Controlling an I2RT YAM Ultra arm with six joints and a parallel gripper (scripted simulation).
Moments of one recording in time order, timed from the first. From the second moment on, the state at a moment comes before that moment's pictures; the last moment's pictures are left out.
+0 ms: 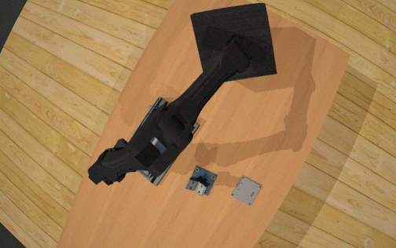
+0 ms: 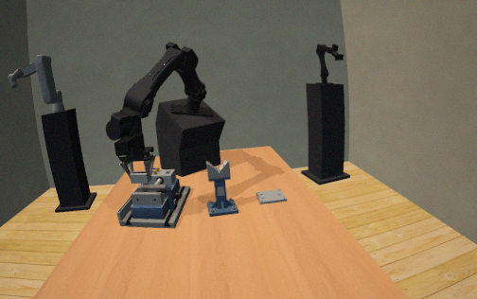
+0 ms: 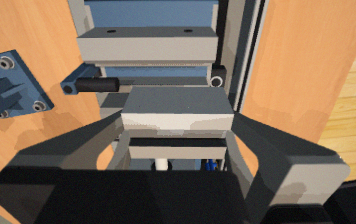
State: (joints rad) arm -0.63 2.37 1.87 -0.83 -0.46 -0.24
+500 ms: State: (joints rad) arm -0.63 2.37 1.87 -0.83 -0.46 -0.24
